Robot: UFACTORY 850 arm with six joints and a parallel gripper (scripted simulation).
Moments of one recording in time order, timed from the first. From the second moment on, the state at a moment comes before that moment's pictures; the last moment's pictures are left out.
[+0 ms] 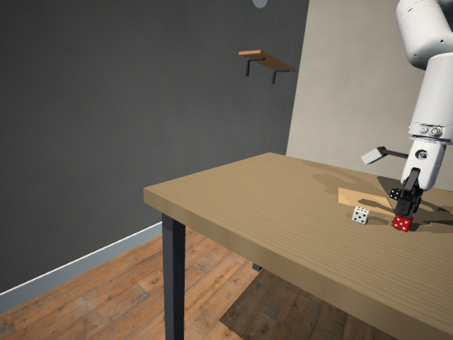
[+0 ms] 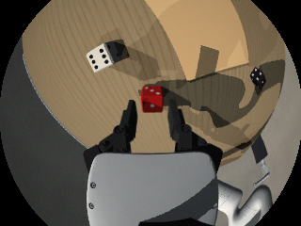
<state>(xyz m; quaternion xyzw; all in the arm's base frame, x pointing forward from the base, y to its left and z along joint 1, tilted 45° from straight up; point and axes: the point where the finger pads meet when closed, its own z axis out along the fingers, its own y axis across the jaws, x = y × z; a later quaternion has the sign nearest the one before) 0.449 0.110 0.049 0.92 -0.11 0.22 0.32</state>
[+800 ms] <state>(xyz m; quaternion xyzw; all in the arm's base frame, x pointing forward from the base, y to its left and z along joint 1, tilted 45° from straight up) 0.454 0.102 0.040 0.92 -0.11 0.21 0.32</state>
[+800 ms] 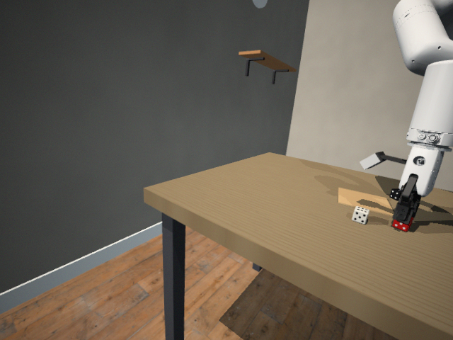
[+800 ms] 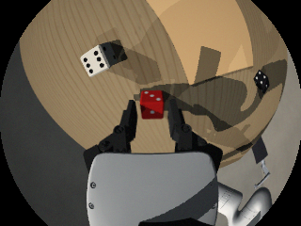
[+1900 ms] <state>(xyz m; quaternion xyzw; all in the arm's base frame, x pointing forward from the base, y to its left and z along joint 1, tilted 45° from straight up) 0.461 0.089 0.025 0.92 -0.11 0.22 0.32</state>
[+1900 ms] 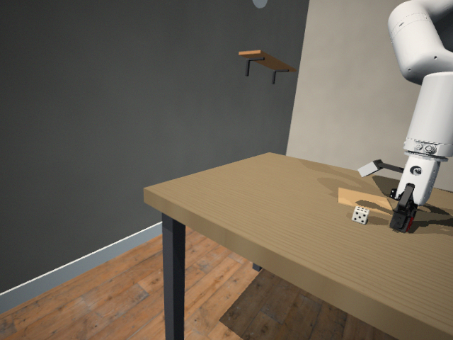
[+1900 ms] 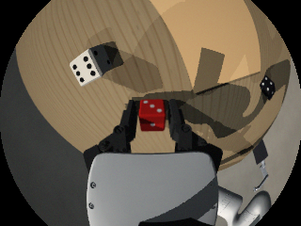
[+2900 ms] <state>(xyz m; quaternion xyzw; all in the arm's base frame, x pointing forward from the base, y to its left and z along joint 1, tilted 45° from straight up) 0.461 0.089 0.025 0.92 -0.11 0.22 0.32</state>
